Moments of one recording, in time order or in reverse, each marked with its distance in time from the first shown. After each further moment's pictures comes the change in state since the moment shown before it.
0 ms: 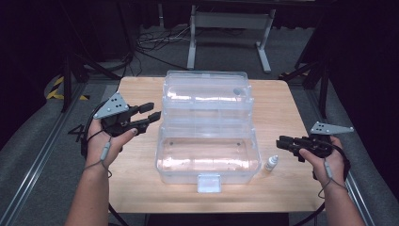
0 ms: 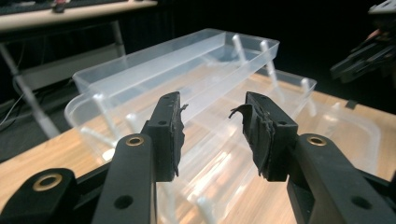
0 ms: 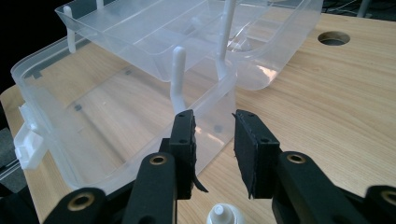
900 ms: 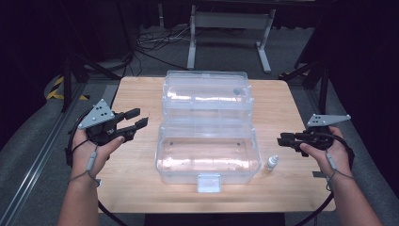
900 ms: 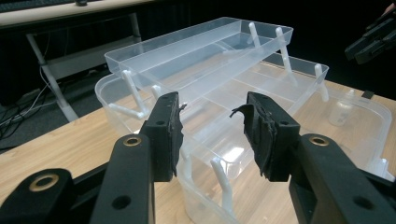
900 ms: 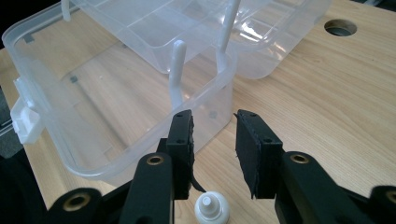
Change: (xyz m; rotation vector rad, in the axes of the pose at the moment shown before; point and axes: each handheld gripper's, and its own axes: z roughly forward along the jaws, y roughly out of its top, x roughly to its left) left arm -0.002 -0.013 -0.032 0.013 0.061 -0.012; right arm -0.002 0.029 -0.002 0.157 0.008 -0.073
